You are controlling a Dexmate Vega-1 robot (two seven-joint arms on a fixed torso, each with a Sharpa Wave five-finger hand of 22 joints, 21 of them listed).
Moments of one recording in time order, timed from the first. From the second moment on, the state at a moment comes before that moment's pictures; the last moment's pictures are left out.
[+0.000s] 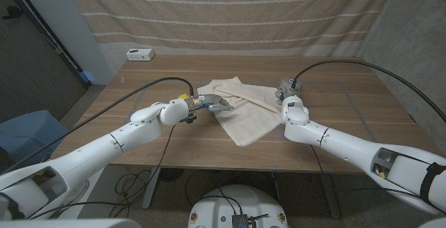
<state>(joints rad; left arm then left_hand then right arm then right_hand) 0.70 0.81 0.75 -1.75 0.45 0.06 -0.23 0.13 0.09 0.56 0.02 0.19 0.44 0.01 0.19 0.18 0.44 0.00 0.21 0.19 0.29 0.01 0.19 0.17 0.00 0.19 0.50 0.19 -0.52 -0.57 -1.03 -1.48 -0.53 -0.86 -0.30 1.01 0.08 0.25 -0.17 0.37 1.14 -0.02 0.39 0.19 0.77 -0.12 0.46 0.28 0.71 -0.07 0.34 0.51 0.47 0.06 0.37 0.19</state>
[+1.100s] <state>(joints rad) 0.66 0.79 0.77 -1.72 0.47 0.05 -0.26 0.13 0.09 0.56 0.01 0.19 0.44 0.01 0.19 0.18 0.44 -0.01 0.21 0.19 0.29 0.01 0.19 0.17 0.00 0.19 0.49 0.19 -0.84 -0.68 -0.54 -1.74 -0.05 -0.11 -0.40 1.09 0.09 0.29 -0.17 0.34 1.17 0.04 0.38 0.19 0.82 -0.09 0.48 0.28 0.73 -0.08 0.33 0.54 0.52 0.04 0.39 0.19</state>
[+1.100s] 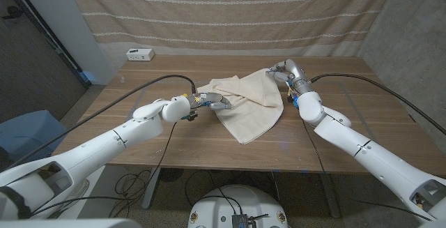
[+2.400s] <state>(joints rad) 0.64 0.77 0.78 -1.73 0.49 0.05 -0.27 0.13 0.08 0.56 0.01 0.19 0.44 0.01 0.19 0.18 0.44 0.00 0.21 0.19 0.29 0.01 0.19 0.17 0.00 0.19 0.48 0.19 -0.84 -0.85 -0.47 -1.95 0.19 0.02 0.08 1.10 0.09 0.30 -0.16 0.29 1.16 0.05 0.37 0.20 0.79 -0.09 0.49 0.30 0.68 -0.06 0.32 0.57 0.49 0.07 0.38 0.19</state>
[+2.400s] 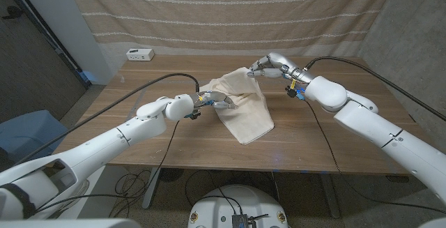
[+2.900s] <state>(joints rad) 0.65 0.78 0.78 -1.77 0.50 0.07 -0.28 0.12 0.09 0.56 0.01 0.19 0.44 0.01 0.19 0.18 0.44 0.00 0.21 0.19 0.29 0.01 0.19 0.17 0.00 0.19 0.48 0.19 -0.77 -0.89 -0.52 -1.99 0.24 -0.06 0.31 1.10 0.09 0.30 -0.15 0.26 1.15 0.04 0.38 0.21 0.73 -0.07 0.45 0.28 0.61 -0.06 0.28 0.57 0.44 0.09 0.36 0.19</state>
